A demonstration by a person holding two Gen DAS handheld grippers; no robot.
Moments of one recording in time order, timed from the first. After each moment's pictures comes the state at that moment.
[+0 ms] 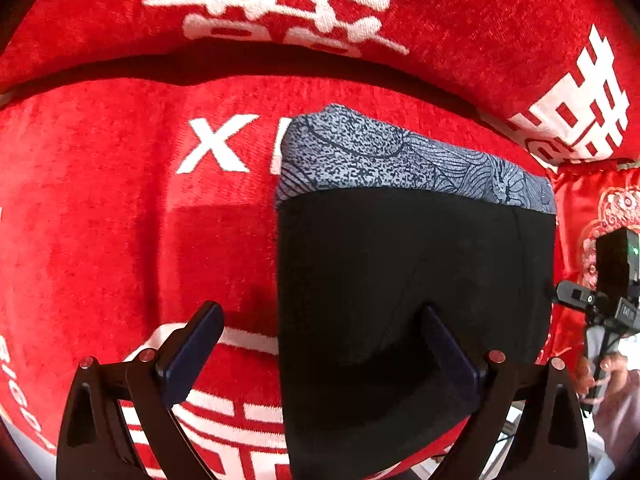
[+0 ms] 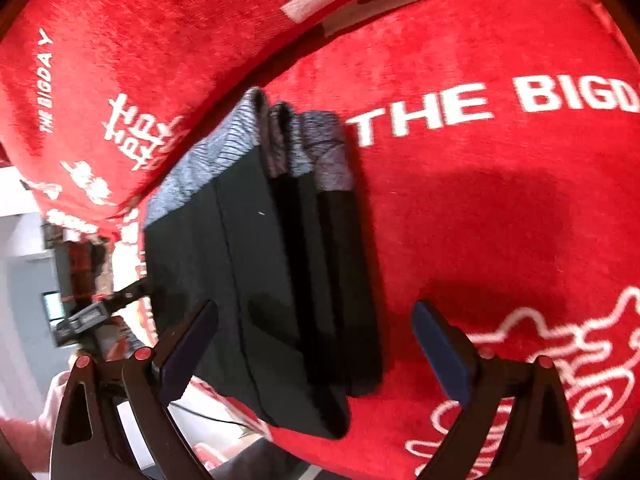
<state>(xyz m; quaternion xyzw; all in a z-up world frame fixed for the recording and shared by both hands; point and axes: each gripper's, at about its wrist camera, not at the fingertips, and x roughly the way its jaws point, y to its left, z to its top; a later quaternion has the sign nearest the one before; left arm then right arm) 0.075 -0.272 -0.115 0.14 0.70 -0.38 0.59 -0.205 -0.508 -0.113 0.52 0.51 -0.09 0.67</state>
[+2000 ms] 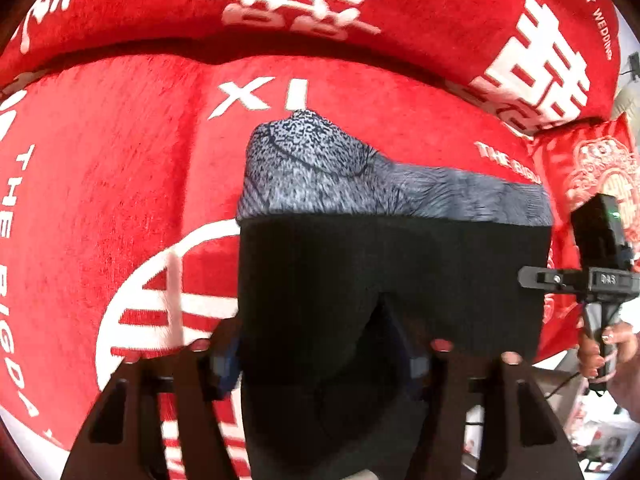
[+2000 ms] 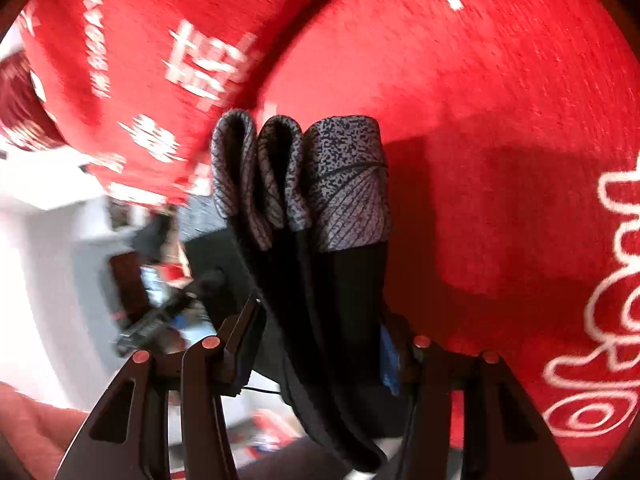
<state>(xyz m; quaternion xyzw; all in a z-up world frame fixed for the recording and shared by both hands) 0.021 -0.176 -0.094 0.14 0.64 -0.41 0.64 -0.214 -0.421 -0.120 0.54 0.52 -0.03 0.66</state>
